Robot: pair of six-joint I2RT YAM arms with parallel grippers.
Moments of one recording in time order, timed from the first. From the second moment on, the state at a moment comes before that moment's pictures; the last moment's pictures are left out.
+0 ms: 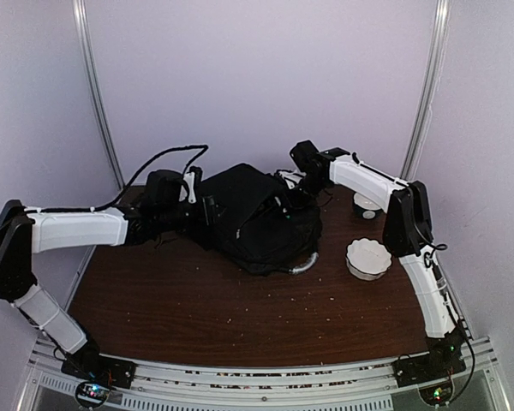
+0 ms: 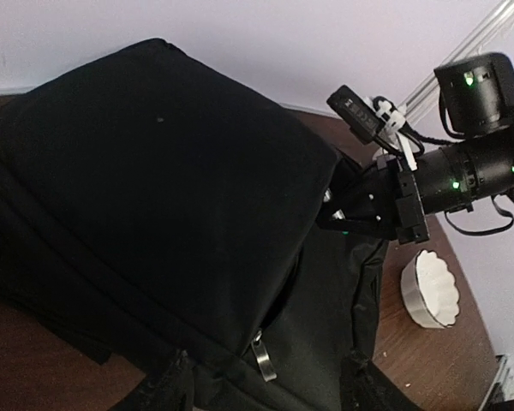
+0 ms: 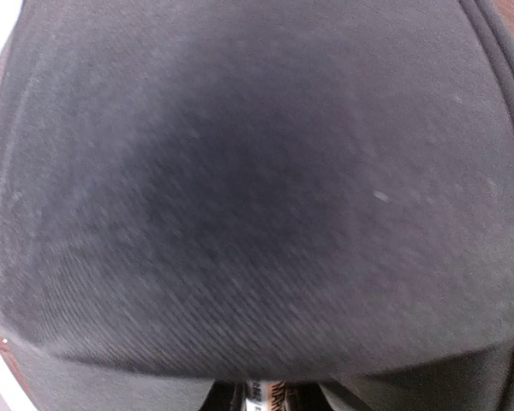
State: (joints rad) left arm -0.65 1.54 0.96 0.15 0.05 -0.57; right arm 0.52 2.46 2.36 -0.98 -0.29 0.09
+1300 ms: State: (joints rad) left arm -0.69 2.13 1.63 -0.07 0.06 -0.08; right arm 0.52 2.46 2.30 -0.89 -0.36 0.11
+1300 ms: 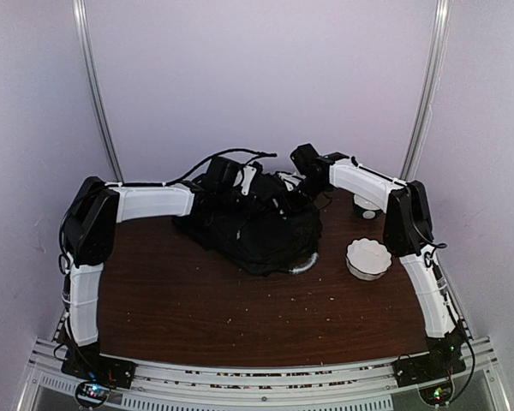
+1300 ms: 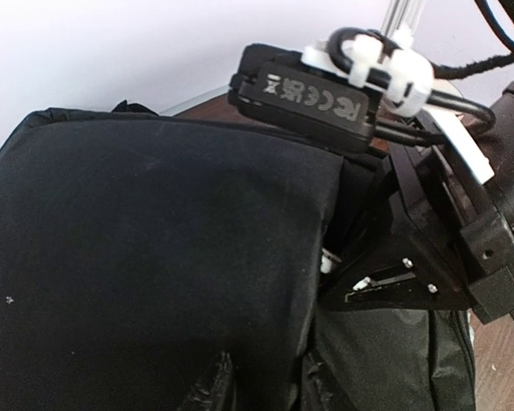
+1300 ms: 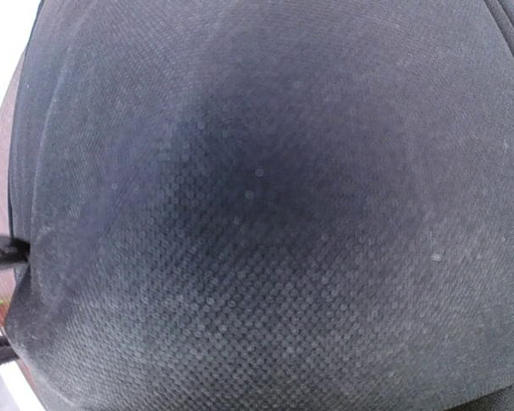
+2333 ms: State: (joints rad) left arm -0.73 2.16 1.69 -0.13 -0.07 0.01; right arm 0.51 2.40 2.18 -0.81 -0.40 0.16
